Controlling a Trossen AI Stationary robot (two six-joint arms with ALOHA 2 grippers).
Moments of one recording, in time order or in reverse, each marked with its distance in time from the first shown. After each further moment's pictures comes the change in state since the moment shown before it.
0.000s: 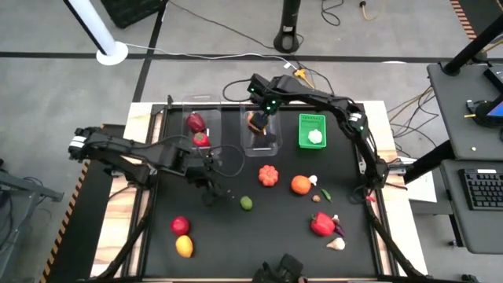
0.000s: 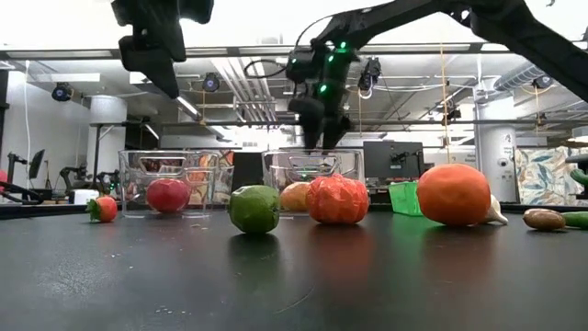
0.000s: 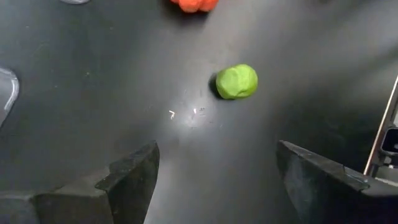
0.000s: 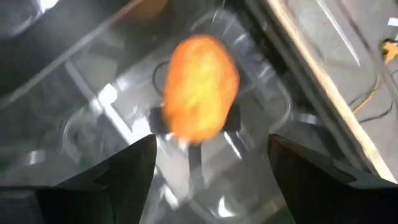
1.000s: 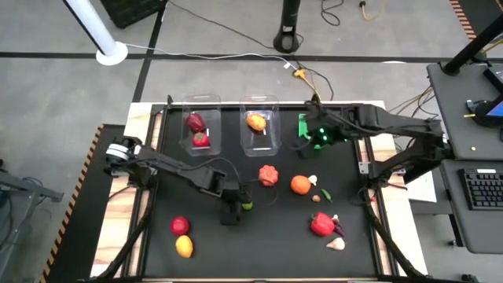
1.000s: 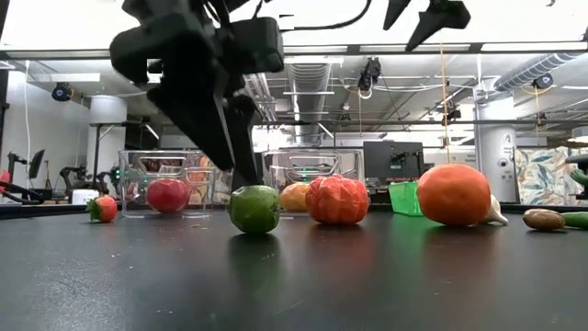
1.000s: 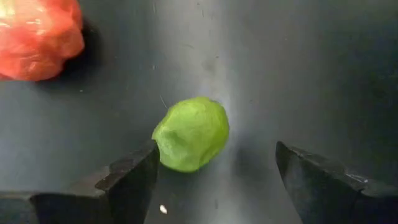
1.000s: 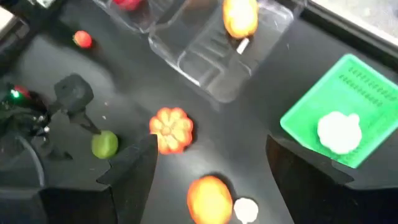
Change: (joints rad) left arm -0.037 0.421 0.000 0.412 0.071 0.577; right arm 0.432 -0.847 -0.580 -0.019 0.203 0.706
